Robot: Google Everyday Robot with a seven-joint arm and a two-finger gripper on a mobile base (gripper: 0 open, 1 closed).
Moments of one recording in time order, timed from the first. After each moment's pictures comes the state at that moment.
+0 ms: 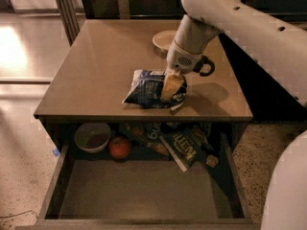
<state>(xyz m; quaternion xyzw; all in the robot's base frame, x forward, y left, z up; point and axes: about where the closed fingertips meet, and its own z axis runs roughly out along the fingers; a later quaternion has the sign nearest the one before) 0.607 -0.052 0.820 -0.65 0.74 0.12 0.11</state>
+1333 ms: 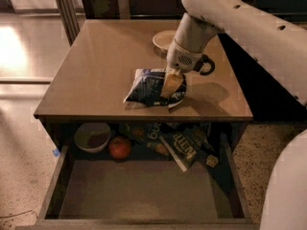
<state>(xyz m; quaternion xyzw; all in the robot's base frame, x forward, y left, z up) 0.607 -0.051 0.823 -0.65 0.74 0.12 0.11</state>
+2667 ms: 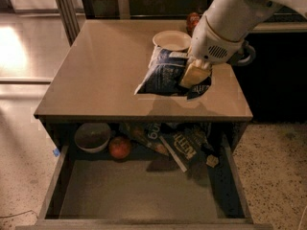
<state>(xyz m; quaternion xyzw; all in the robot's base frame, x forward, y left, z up) 0.531 -0.088 0.922 -0.64 0.74 0.03 0.21</state>
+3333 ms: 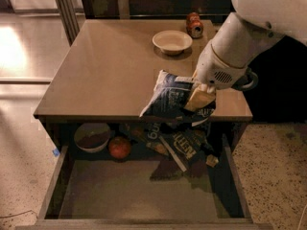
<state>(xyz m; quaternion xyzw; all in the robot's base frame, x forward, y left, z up) 0.501 -0.096 0.875 -0.64 0.75 0.08 0.17</state>
